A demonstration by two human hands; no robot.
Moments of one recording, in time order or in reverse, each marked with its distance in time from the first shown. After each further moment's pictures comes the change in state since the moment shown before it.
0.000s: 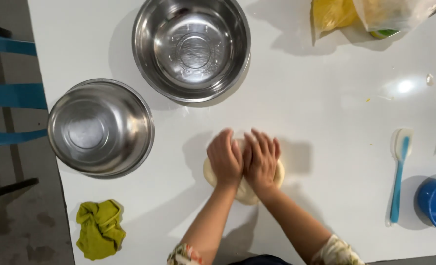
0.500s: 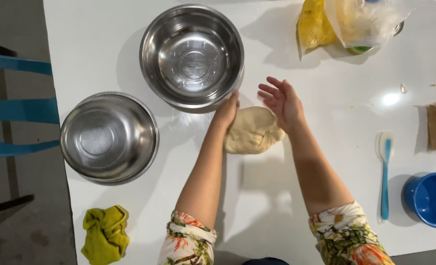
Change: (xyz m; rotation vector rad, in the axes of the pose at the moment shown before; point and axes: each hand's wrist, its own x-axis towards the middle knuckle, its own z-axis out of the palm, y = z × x) left_hand 0.124 -0.122 0.158 -0.380 -0.491 -0.454; right_hand 0.172 0.108 0.007 1.399 -0.212 0.545
